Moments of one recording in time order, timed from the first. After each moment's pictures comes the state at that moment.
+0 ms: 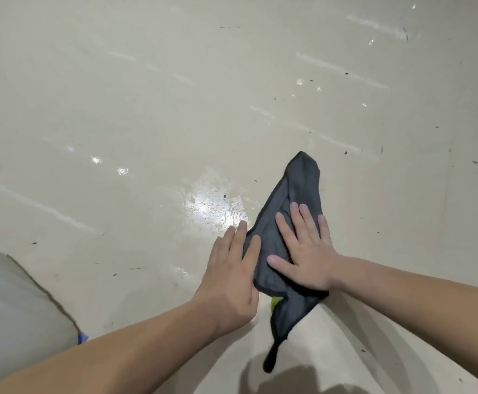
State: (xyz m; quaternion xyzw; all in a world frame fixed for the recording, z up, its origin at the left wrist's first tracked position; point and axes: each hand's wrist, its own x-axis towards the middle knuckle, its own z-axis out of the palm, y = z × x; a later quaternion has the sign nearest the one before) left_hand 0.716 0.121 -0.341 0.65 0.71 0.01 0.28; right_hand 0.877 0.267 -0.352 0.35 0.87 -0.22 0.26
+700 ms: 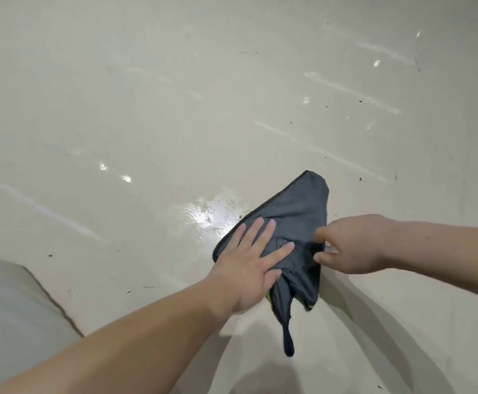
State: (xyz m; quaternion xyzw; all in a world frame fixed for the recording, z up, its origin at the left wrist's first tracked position) left_hand 0.684 0.178 -0.372 0.72 0.66 -0.06 0.21; right_hand 0.828 0.328 -0.228 0.29 0.84 -0.10 0.45
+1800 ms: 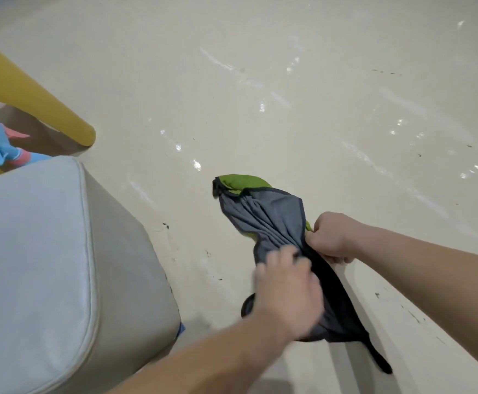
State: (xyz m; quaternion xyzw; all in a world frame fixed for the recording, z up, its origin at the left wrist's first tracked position) left_hand 0.638 0.111 -0.334 0.40 0.88 0.14 0.22; right_hand 0.634 0.277 -0.299 0.39 0.82 -0.28 0.32
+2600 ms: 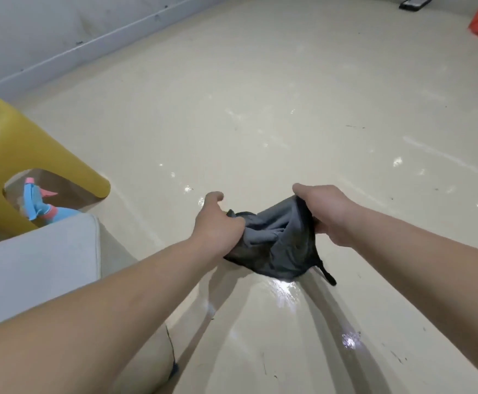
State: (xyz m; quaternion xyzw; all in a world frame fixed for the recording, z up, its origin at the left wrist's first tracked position) left_hand 0.492 0.147 -0.221 0.08 0.85 0.43 0.29; right_hand 0.594 0.327 -0.217 0.48 0.62 -0.62 0.02
